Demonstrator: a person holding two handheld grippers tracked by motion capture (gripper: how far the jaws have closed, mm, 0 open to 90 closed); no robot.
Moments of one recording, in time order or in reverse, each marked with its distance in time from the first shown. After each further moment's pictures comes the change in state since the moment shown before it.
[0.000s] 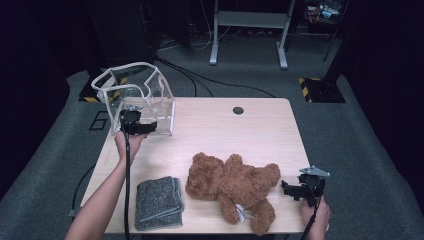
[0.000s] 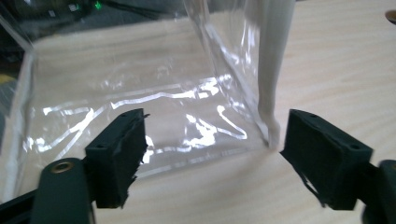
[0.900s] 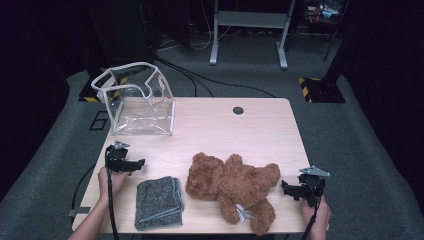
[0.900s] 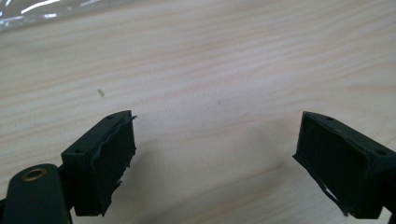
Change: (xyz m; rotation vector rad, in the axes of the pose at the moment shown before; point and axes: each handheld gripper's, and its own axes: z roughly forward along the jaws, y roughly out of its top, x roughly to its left) left arm 0.023 -0.118 -0.022 0.144 -0.030 0.101; right arm 0.000 0.000 0.000 0.001 0.000 0.002
